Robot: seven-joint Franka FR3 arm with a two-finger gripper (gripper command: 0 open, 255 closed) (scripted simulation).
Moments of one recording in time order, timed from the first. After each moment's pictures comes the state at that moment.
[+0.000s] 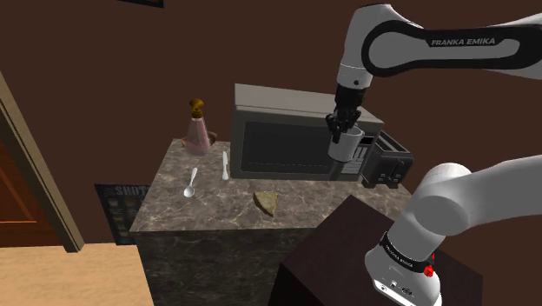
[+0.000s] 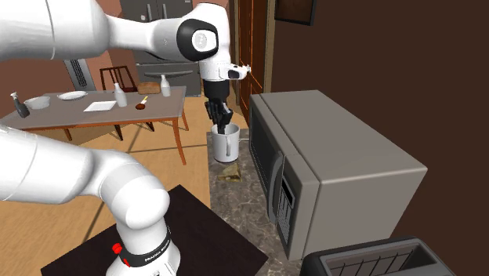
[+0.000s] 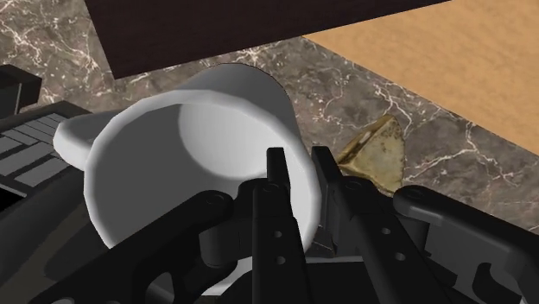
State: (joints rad) arm 0.00 -0.78 0.06 -2.55 -0.02 1.71 0.26
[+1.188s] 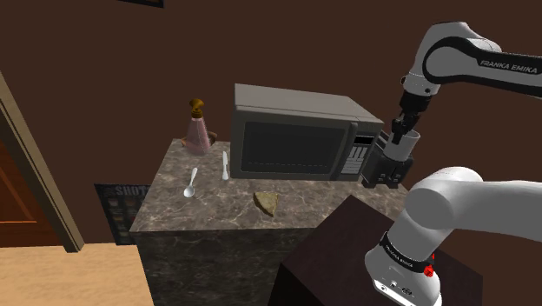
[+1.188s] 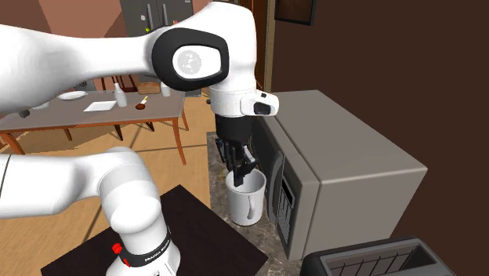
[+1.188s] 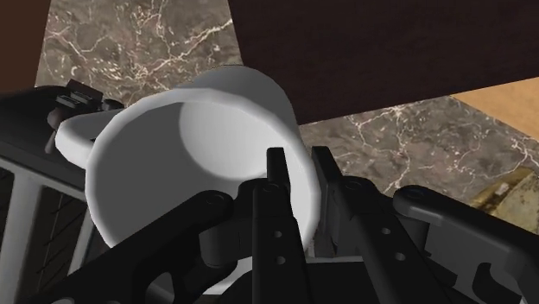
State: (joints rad) arm -0.23 -1.08 -0.34 -2.66 -0.38 1.57 -0.17
